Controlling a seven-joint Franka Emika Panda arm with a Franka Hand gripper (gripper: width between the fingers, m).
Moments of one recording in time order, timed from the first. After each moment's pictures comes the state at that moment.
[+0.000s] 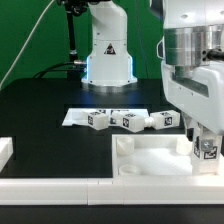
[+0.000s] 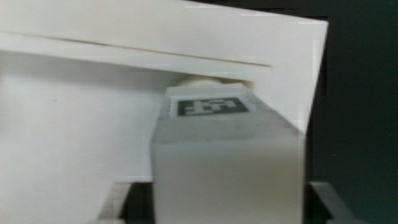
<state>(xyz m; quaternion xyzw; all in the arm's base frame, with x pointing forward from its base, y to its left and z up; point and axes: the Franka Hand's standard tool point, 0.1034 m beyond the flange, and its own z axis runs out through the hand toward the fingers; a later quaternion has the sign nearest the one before) 0.642 0.099 0.073 -0.74 0.67 0.00 0.06</state>
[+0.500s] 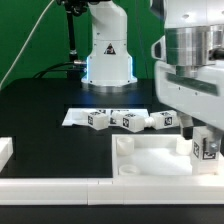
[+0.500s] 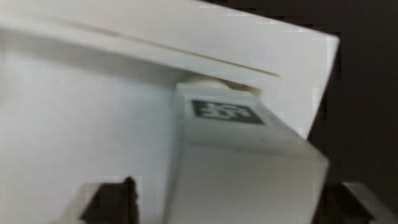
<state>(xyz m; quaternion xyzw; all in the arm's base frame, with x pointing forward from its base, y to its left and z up) 0.642 0.104 0.073 -0.89 0.45 -0.02 0.06</state>
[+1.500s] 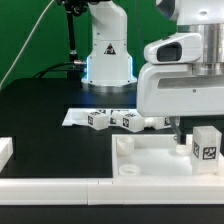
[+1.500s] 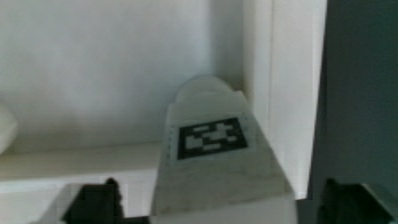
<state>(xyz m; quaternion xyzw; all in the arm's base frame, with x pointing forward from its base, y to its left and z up) 0.642 0.110 0.075 -1.00 0.03 -0.04 0.03</state>
